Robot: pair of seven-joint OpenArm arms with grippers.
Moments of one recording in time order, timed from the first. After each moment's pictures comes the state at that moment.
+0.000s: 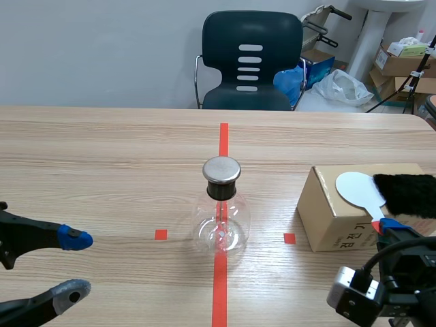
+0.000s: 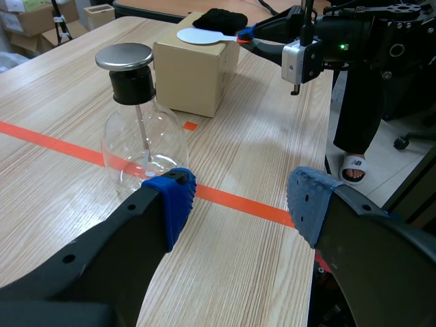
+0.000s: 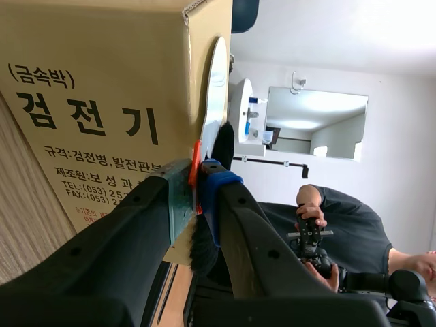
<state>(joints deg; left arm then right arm) 20.4 -62.7 30.7 90.6 -11.2 -35.4 -51.2 -34.3 15.6 0.0 82.8 -75.7 -32.9 6.0</state>
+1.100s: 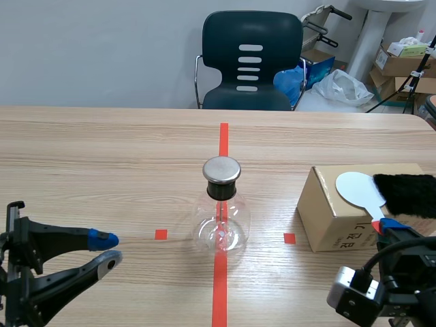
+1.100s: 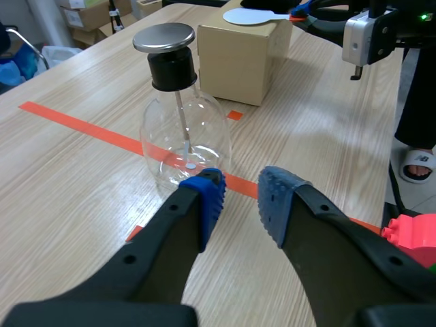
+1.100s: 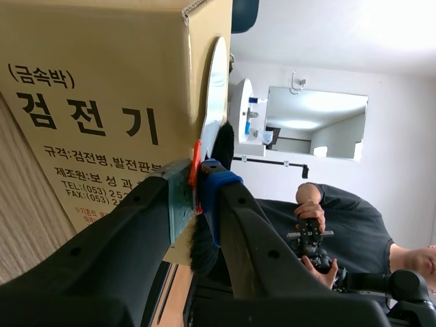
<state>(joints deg) 19.5 -55.0 30.8 90.6 -11.0 -25.0 -42.6 -34.3 15.6 0.0 82.8 -75.7 -32.9 6.0</state>
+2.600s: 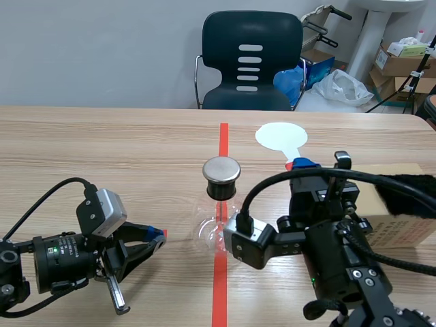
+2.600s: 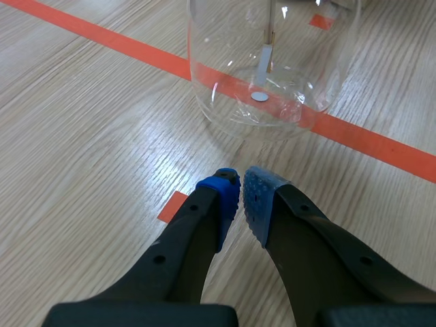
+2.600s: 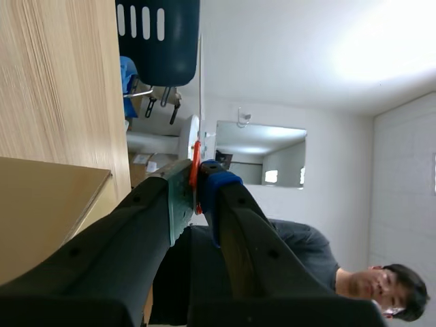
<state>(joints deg) -8.5 -35.7 50.8 59.3 -11.5 -22.4 -33.7 -23.0 18.6 -28.2 94.1 -89.9 -22.6 -22.8</state>
